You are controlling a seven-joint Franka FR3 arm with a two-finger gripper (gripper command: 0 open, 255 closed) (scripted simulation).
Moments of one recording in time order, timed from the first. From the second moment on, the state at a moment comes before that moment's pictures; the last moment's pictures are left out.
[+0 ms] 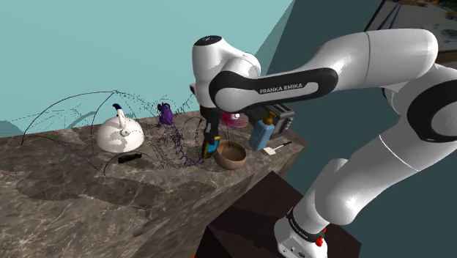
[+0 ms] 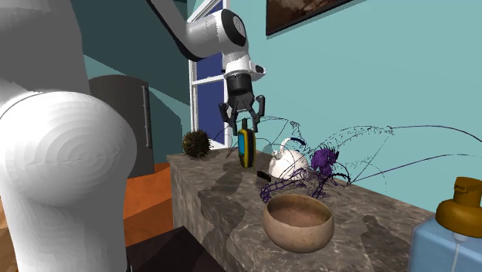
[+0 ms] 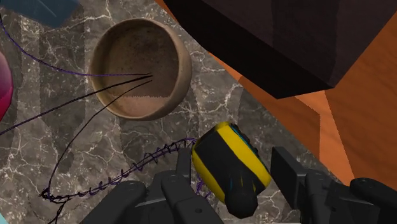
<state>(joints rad) 0.14 -0.21 0.32 -2.23 -0.17 1.84 -0.11</state>
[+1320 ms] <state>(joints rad) 0.00 -0.37 0.08 -2.29 -0.26 1.84 -0.47</state>
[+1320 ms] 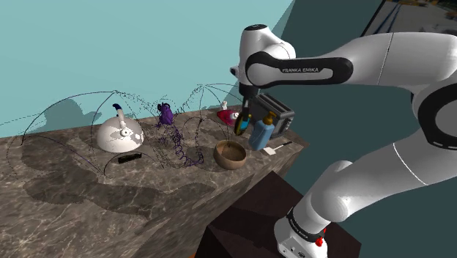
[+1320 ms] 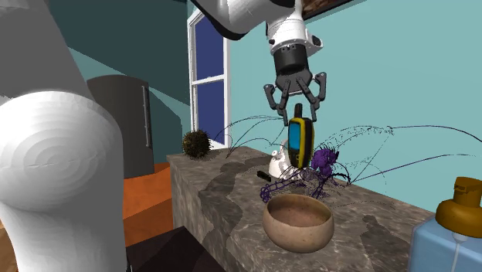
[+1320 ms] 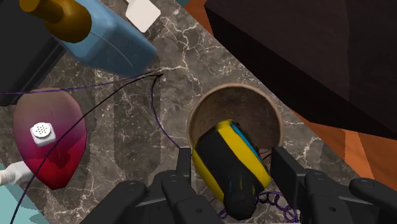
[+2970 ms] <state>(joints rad) -0.02 -0.28 0.07 -2.47 -0.30 2.10 -0.40</state>
